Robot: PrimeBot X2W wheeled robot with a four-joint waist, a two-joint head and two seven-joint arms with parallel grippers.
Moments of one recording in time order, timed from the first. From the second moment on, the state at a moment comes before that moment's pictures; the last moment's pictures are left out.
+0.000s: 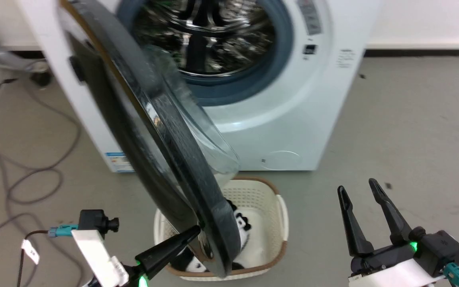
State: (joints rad) left arm 0.00 0.05 0.11 -0.09 -1.53 -0.04 1.01; right arm 0.01 -0.09 0.15 -0.05 0.21 0.13 -0.26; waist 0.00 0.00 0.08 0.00
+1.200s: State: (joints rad) left arm -0.45 0.06 -0.08 0.35 -1.37 -0.13 0.14; right arm 0.00 -0.06 0.13 -0.05 0.21 0.13 -0.26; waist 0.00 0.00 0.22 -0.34
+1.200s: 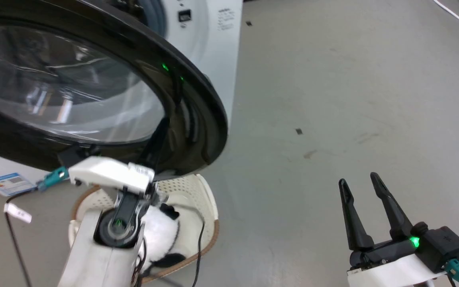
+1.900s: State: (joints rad) left arm -0.10 0.42 -0.32 0.09 -0.92 -0.12 -0.12; right arm 0.03 -0.08 0.11 -0.05 0.21 0.13 -0.26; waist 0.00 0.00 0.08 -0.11
